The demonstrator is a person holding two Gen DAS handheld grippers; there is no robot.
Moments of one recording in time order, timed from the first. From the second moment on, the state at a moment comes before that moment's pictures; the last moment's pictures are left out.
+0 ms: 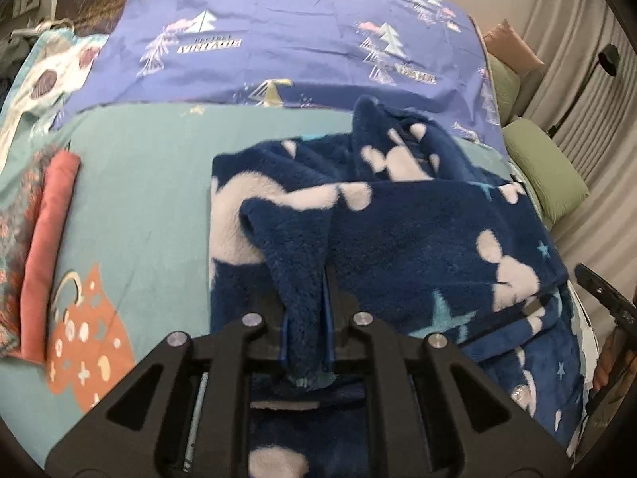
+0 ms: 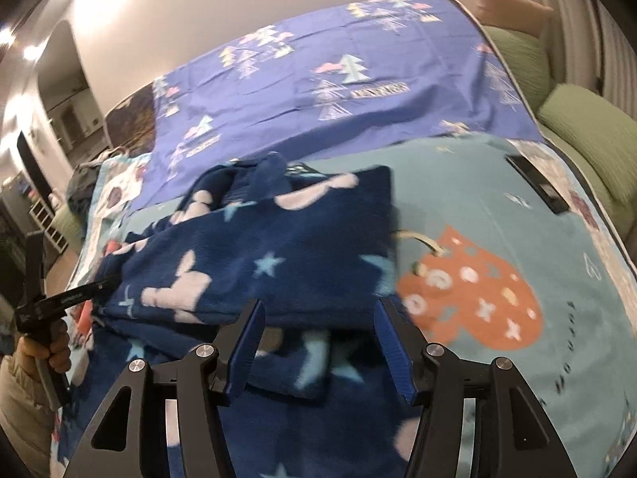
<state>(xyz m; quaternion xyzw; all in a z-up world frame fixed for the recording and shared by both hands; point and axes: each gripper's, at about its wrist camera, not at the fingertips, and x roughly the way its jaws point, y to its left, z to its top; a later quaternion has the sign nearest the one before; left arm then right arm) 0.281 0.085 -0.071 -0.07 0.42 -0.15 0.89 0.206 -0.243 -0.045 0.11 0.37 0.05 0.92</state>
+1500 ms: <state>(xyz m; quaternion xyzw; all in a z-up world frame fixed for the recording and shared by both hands) 0.276 0.043 -0.086 0.08 0.40 -0.12 0.91 0.249 -0.242 -0.091 0.11 0.43 0.05 0.90</state>
